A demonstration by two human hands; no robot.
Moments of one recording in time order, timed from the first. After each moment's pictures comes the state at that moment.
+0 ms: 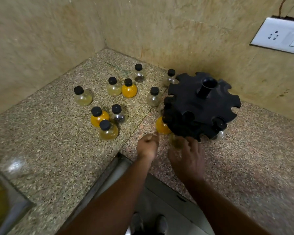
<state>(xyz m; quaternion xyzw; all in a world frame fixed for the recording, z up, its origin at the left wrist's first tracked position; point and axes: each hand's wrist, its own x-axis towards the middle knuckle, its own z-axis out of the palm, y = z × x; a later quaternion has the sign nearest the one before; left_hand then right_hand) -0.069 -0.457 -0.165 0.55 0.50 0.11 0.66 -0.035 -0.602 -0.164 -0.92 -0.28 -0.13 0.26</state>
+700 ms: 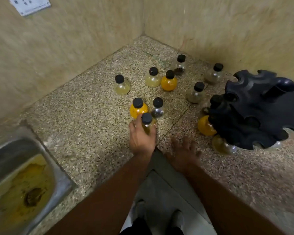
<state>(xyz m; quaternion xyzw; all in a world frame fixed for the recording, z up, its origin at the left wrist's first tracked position) -0.160 -0.336 -0.168 0.74 0.53 0.24 0.35 -0.077 -0.470 -0.201 -0.91 -0.32 0.28 0.01</state>
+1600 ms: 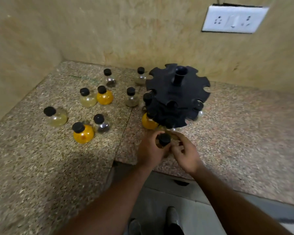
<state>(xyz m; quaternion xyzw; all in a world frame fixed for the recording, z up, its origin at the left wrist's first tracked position) -0.091 -0.484 -0.150 0.87 0.13 0.11 0.46 -0.060 -0.639 -0.154 -0.87 -0.12 0.09 0.46</state>
